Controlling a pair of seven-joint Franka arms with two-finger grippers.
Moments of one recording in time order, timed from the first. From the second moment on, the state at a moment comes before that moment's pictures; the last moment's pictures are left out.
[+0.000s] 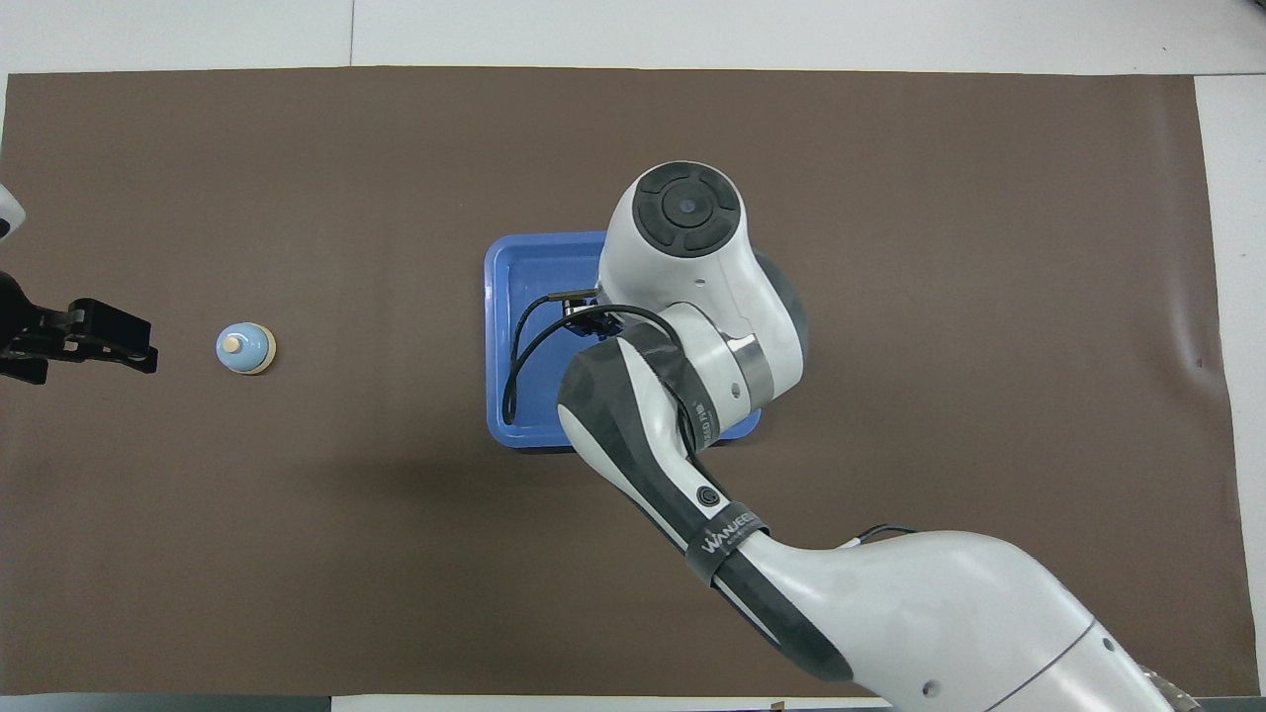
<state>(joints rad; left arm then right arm) 0.04 -0.02 -0.06 -1.68 0.01 1.49 -0.04 0.54 0.54 0.06 -1.44 0.13 2.01 0.49</state>
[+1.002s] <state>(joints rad) 0.04 -0.02 -0.06 -1.68 0.01 1.49 -0.04 0.68 0.69 0.05 -1.39 0.13 2.14 0.70</state>
